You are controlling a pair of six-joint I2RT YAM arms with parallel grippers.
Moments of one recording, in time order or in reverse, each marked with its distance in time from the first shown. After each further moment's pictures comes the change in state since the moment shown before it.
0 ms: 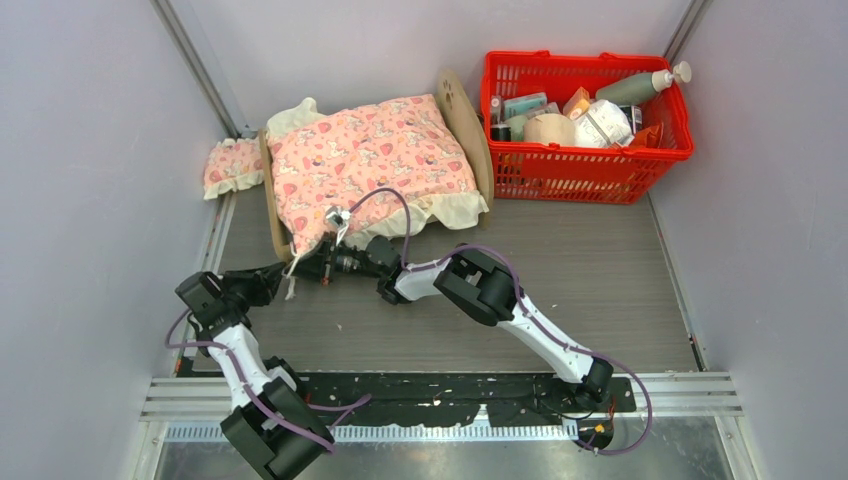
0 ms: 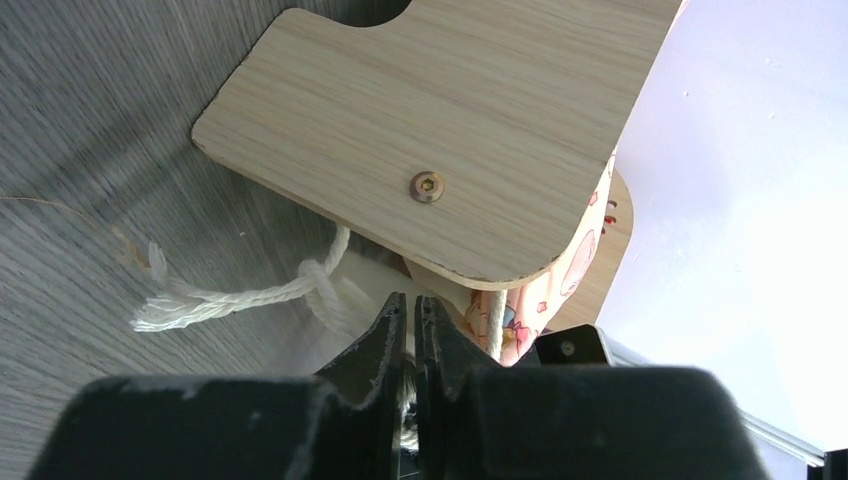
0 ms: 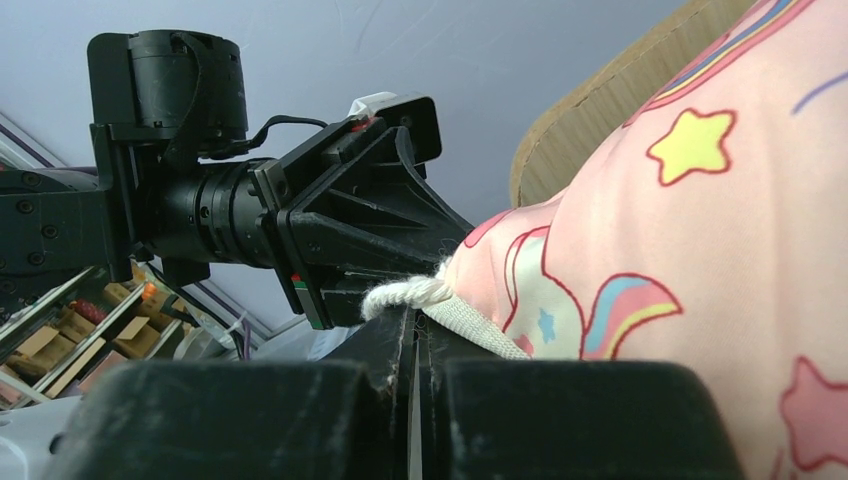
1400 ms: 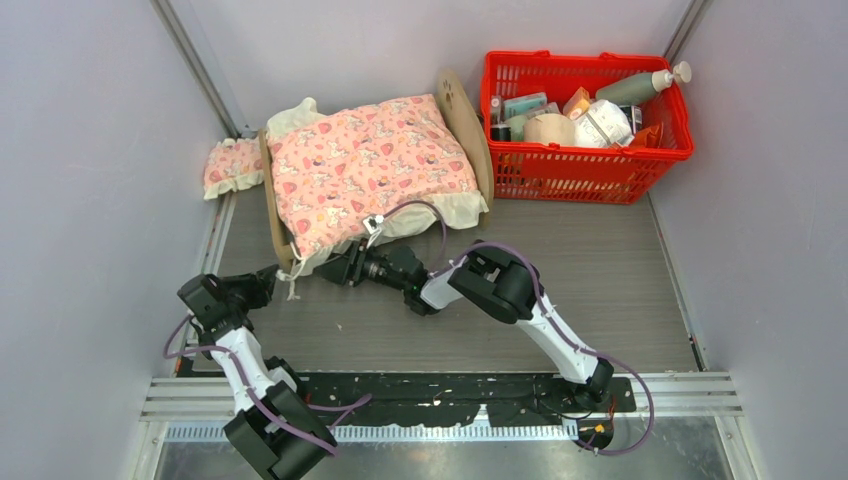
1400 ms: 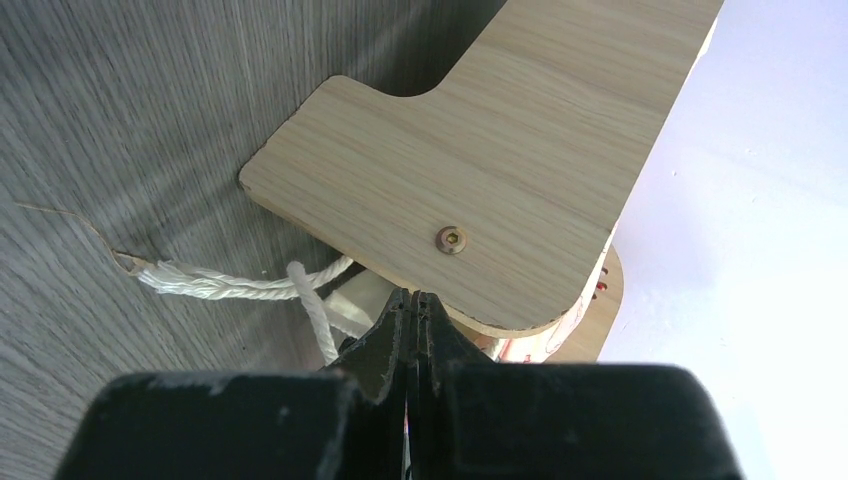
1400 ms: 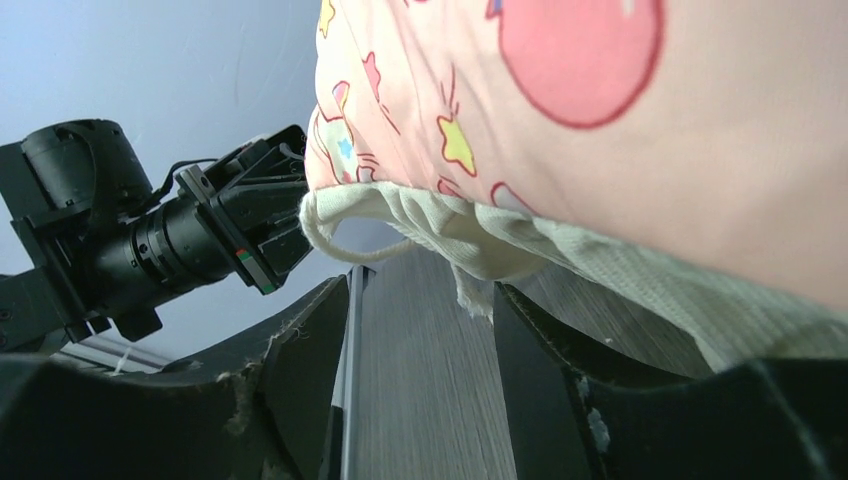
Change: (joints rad) left arm -0.001 -0.026 -0.025 0.014 -0.139 -0.078; right arm -0.035 -0.171 -0.388 -0.013 0.241 0.122
